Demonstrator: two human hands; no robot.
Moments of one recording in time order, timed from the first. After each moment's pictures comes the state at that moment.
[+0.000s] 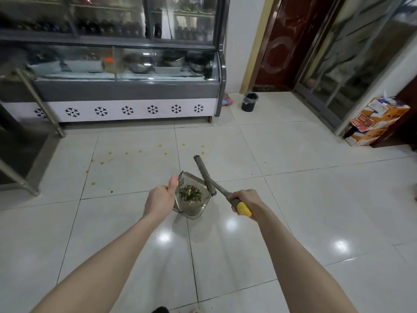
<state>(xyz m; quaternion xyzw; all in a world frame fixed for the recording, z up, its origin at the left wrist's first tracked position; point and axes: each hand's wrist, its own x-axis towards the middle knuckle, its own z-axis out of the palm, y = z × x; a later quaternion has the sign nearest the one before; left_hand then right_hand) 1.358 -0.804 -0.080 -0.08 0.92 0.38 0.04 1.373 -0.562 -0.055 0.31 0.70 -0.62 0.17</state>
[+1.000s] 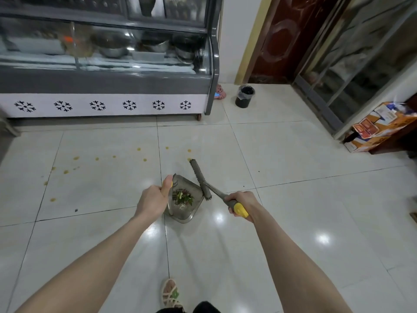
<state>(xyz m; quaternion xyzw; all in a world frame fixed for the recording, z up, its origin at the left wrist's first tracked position) 1.072 -0.718 -0.122 -0.11 0.91 0.39 0.11 1.088 -0.464 -0.097 0.38 0.67 -0.60 0.20</state>
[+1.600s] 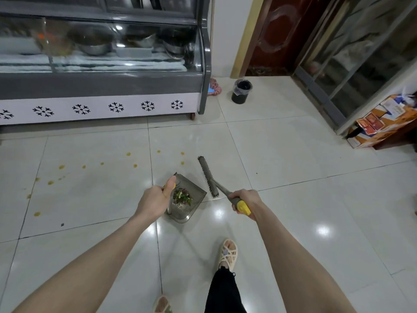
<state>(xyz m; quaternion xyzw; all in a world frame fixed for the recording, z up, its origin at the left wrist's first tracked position) 0.957 -0.654 -0.130 -0.05 0.92 0.37 0.14 0.975 -0.389 -0.115 0.41 0.65 -0.61 0.19</state>
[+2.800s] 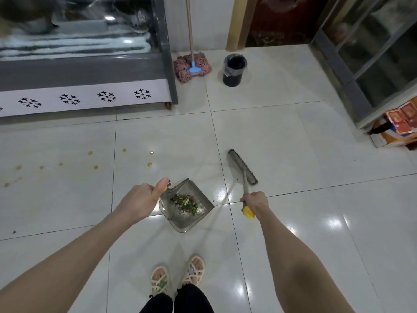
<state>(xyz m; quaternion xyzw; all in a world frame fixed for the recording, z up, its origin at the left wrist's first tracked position) 0.736 -0.291 -0.147 -0.05 0.93 0.26 0.24 0.741 0.023 -0.241 0.43 0.74 -0.46 0.24</state>
